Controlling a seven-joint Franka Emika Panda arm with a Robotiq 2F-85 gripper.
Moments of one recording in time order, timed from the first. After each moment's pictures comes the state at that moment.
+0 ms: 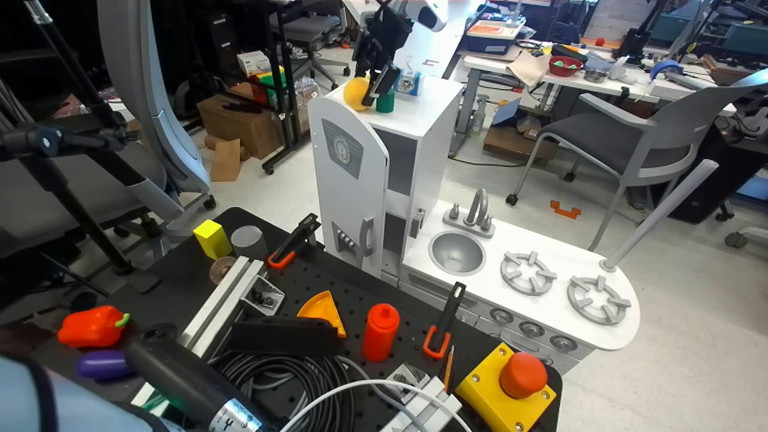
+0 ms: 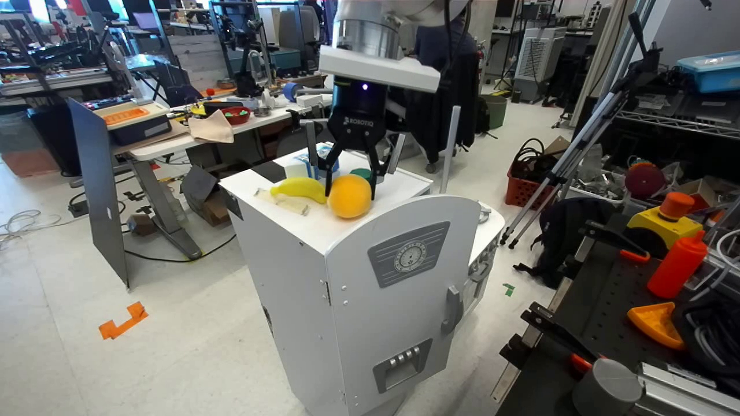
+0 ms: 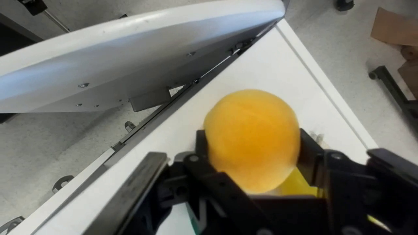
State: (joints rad) arm 0.14 0.62 0.11 -1.66 0.35 2.18 0.58
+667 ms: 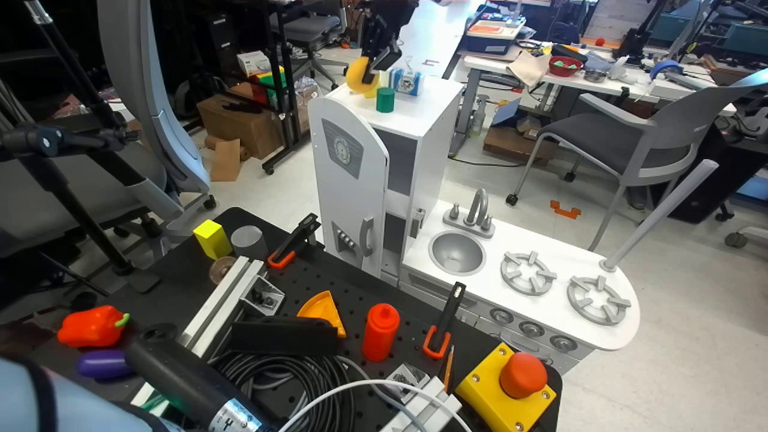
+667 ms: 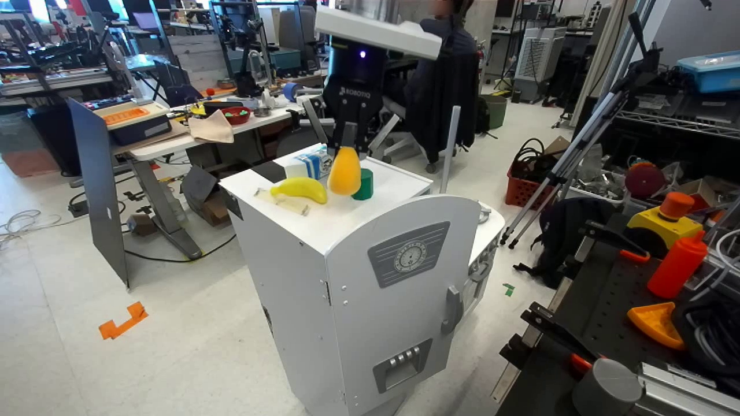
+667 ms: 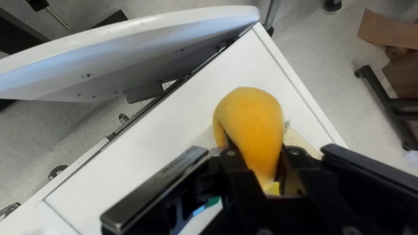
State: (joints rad) arm 0.14 0.57 0.10 -1.64 0.35 2.14 0.57
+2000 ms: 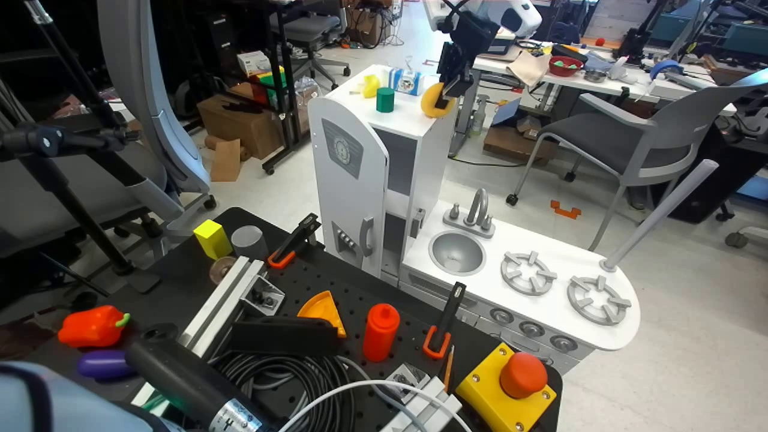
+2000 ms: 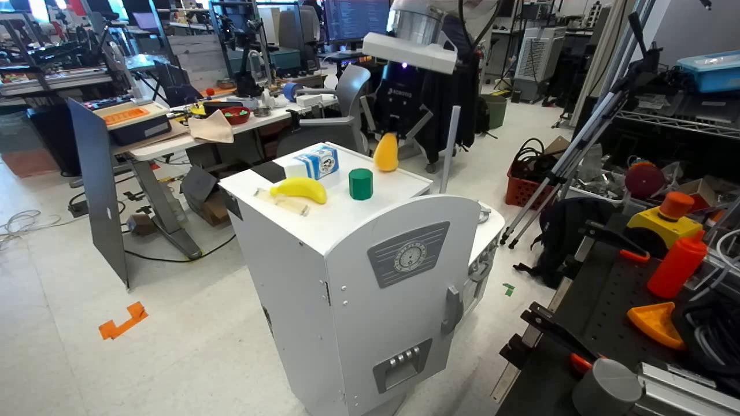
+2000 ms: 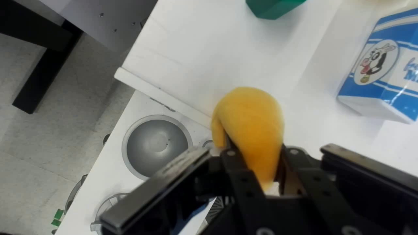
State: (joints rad) arm 0.05 0.64 -0.02 -1.62 0.35 2.25 0.73
